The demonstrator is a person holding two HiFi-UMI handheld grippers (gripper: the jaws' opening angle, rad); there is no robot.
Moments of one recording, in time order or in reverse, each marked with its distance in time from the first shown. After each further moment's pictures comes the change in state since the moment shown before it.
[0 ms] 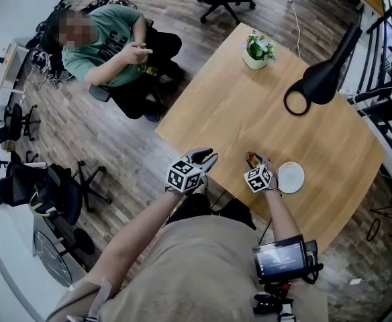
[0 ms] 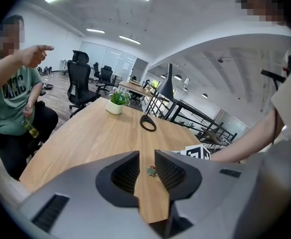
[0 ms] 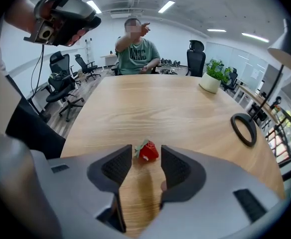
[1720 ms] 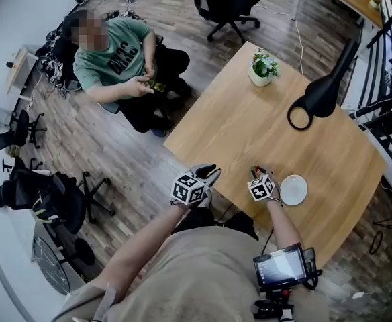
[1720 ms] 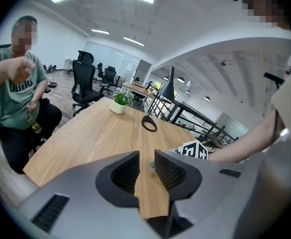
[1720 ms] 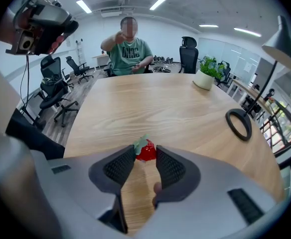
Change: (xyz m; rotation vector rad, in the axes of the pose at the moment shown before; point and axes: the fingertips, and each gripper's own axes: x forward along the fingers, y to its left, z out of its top) left arm -0.018 -0.002 -0.013 -0.040 -0.015 0.013; right arm -0.002 -0.002 0.007 0.078 0.029 -0.039
